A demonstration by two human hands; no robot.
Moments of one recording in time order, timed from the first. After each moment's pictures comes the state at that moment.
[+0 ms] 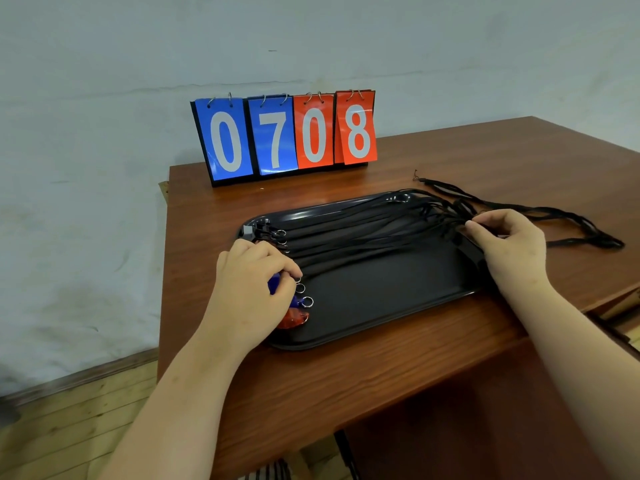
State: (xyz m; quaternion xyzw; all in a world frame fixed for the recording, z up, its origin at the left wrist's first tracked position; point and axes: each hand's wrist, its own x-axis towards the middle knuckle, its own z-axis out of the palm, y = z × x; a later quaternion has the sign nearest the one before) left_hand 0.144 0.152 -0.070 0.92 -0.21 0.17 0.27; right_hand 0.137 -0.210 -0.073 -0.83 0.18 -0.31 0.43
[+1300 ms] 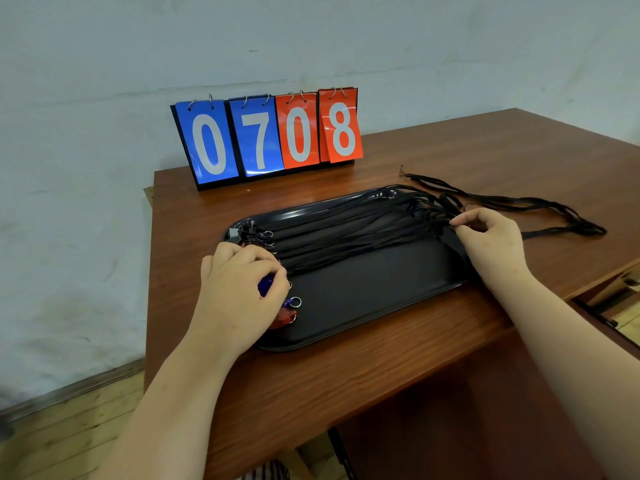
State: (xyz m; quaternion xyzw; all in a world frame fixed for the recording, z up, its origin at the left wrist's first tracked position) left_hand 0.145 0.150 -0.075 0.94 -0.20 0.19 0.21; right_hand 0.138 -0.209 -0.073 -0.84 0.23 -0.25 0.43
